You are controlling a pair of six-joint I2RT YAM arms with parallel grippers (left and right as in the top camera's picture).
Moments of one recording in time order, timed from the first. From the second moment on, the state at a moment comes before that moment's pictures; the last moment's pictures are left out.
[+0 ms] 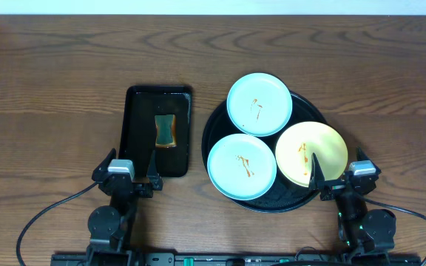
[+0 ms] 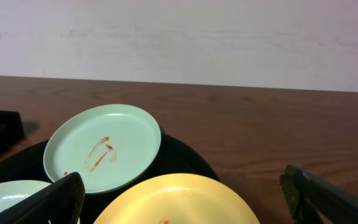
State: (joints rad) left arm -0.09 0.01 0.01 -0.11 -0.01 -0.07; right arm 0.11 0.01 0.01 -0.07 -0.05 0.01
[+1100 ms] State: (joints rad) left arm -0.09 0.02 0.06 -0.19 -0.01 -0.20; right arm 0.11 0.02 0.02 -0.10 -0.05 0.10
